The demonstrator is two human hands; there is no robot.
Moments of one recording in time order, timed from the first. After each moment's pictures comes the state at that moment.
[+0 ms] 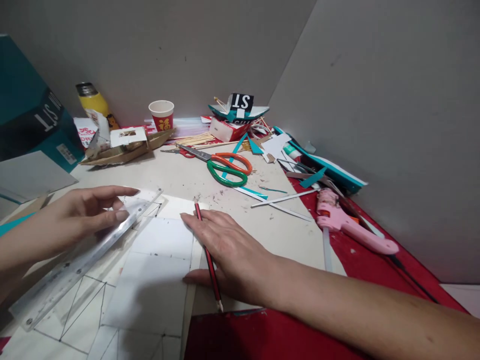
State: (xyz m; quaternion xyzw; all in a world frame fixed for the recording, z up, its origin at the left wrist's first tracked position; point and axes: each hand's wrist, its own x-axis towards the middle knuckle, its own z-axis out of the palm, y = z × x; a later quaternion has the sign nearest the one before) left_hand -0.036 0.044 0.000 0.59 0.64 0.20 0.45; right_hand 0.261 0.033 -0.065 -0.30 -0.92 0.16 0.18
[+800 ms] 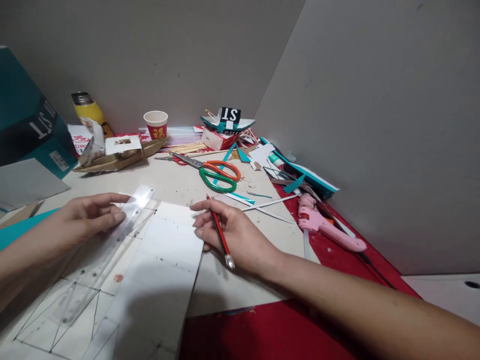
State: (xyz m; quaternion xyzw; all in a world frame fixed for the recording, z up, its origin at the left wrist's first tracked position) left_hand -0.036 0.048 -0.016 0.54 0.61 0.29 0.50; right_hand 0.252 0.045 -0.032 -0.47 -0.59 0.58 0.32
